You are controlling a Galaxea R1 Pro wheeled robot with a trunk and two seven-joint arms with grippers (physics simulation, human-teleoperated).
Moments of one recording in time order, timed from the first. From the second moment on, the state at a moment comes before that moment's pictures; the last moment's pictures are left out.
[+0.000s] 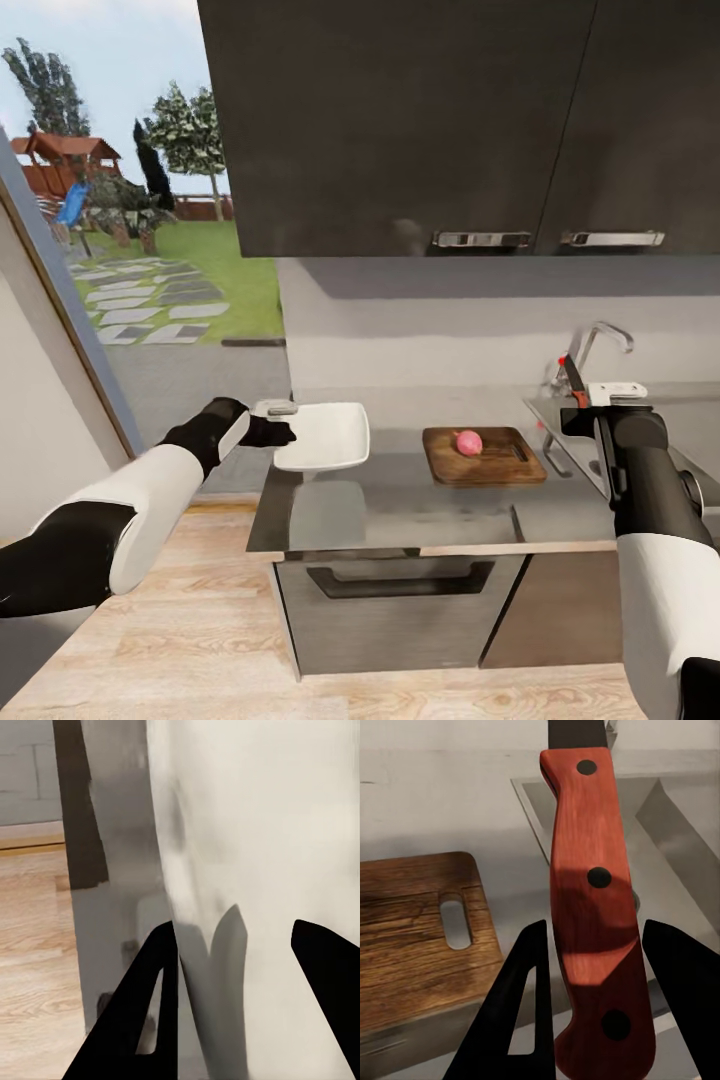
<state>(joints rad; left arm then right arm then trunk) -1.24 0.00 -0.12 -0.25 0.11 0.65 -0.19 -0.86 -0.17 -0.27 -1.22 0.35 0.91 0.14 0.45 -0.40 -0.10</state>
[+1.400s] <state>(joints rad) -1.24 0.00 -0.13 -0.17 0.10 0.57 -0.20 -0.86 -0.17 -0.27 -1.22 0.35 0.91 0.14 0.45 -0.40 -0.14</state>
